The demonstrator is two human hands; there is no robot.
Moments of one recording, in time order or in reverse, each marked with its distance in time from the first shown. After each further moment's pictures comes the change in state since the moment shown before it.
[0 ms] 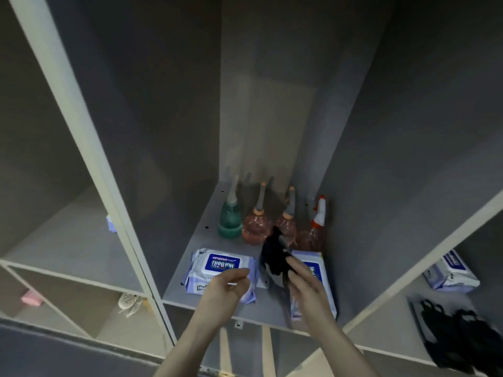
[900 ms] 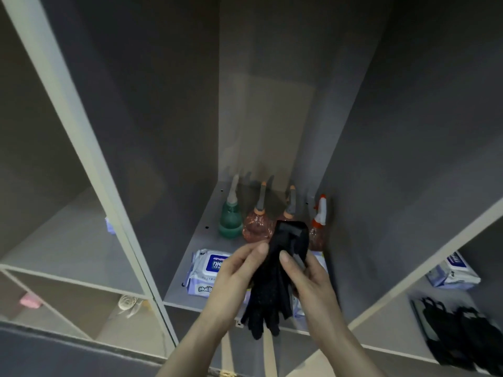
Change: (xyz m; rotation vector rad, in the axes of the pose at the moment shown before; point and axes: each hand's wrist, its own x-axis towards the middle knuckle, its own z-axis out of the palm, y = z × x) left_hand -0.030 0.059 -0.001 -0.505 -0.171 0.257; right_hand -0.057 -0.090 0.044 0.021 -0.090 -0.085
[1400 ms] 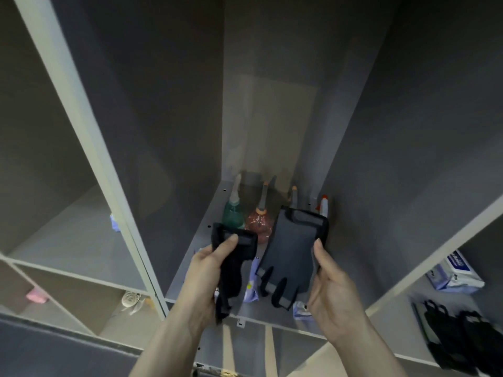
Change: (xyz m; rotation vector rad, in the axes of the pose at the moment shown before) left_hand -0.003 0.020 -0.018 -0.222 0.295 -0.218; right_hand -0.001 -0.024 -0.013 0.431 0.045 0.232
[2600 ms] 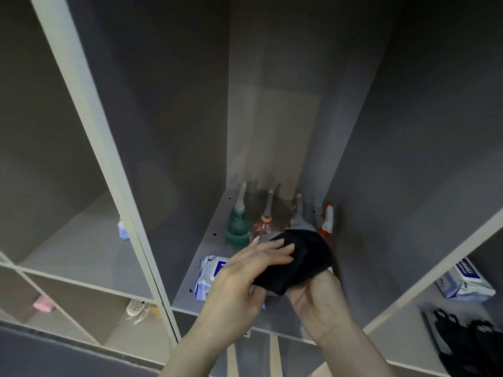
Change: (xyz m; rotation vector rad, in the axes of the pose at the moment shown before) left_hand -0.005 -0.011 -0.001 0.849 -0.341 1.064; right_hand 0.005 0.012 0.034 0.185 0.024 -0.011
